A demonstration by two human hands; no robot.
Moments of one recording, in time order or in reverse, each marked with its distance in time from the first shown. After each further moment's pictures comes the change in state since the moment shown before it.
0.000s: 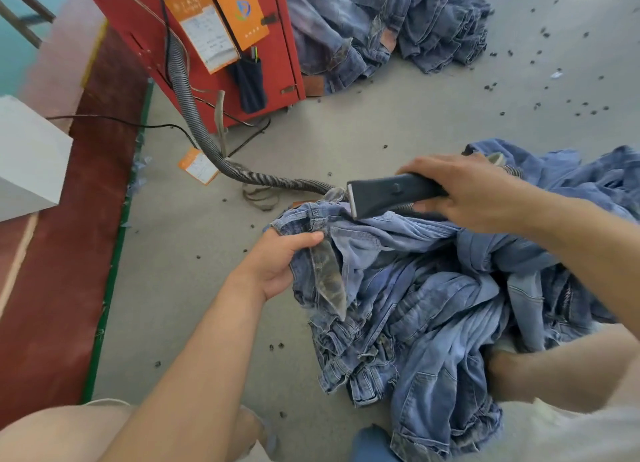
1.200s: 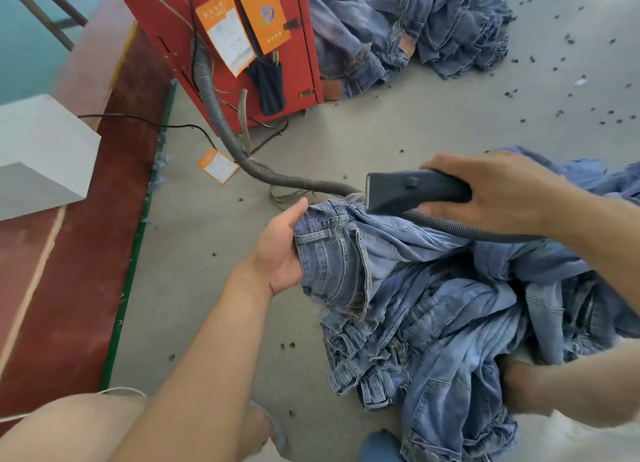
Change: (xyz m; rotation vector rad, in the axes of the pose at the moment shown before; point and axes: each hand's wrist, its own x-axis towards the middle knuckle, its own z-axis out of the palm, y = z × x) left_hand -0.014 0.020 0.000 -0.193 -0.284 -0.073; right_hand -0.005 -0.021 -0.018 -0.110 0.041 -0.007
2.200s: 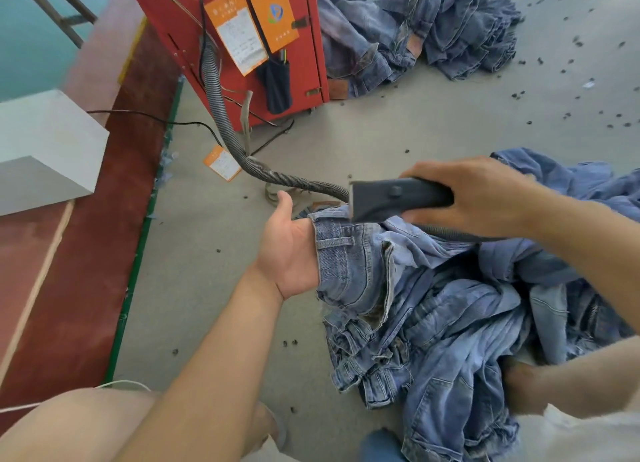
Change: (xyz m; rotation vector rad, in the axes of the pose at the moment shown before) left_hand -0.001 -0.013 -0.004 -0.091 -0.252 0.006; right_hand 0.013 -0.021 0.012 0.116 -0.014 -0.110
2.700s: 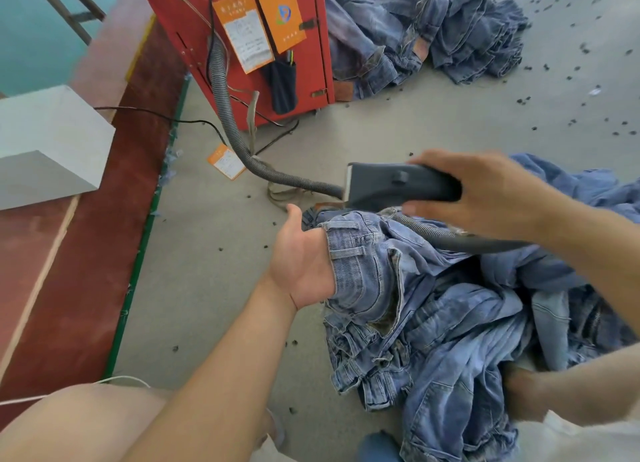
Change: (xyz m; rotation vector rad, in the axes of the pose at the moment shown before) left_hand 0.004 -0.017 0.002 -0.145 -0.270 -0.022; right_hand -0.002 -0.015 -0.007 0.096 0.130 -0.056
